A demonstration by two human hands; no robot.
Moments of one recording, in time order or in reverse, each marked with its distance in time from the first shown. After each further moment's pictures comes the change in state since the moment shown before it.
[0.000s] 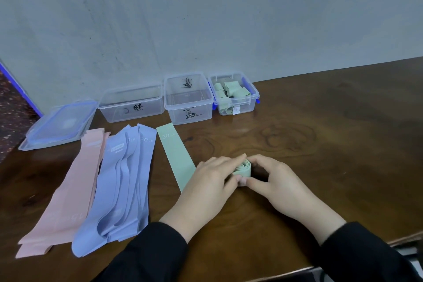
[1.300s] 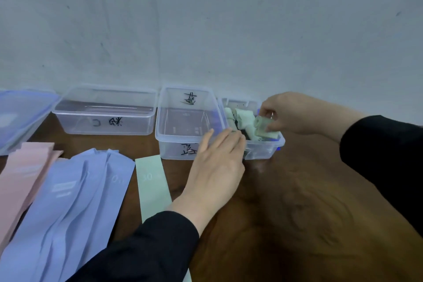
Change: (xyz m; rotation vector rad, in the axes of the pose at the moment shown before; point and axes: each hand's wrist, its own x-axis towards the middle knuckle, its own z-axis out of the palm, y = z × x) left_hand 0.173 -0.093 0.023 0.298 0.357 0.052; right_hand 0.299 -0.027 -0.119 -1.092 -0.225 -0.125
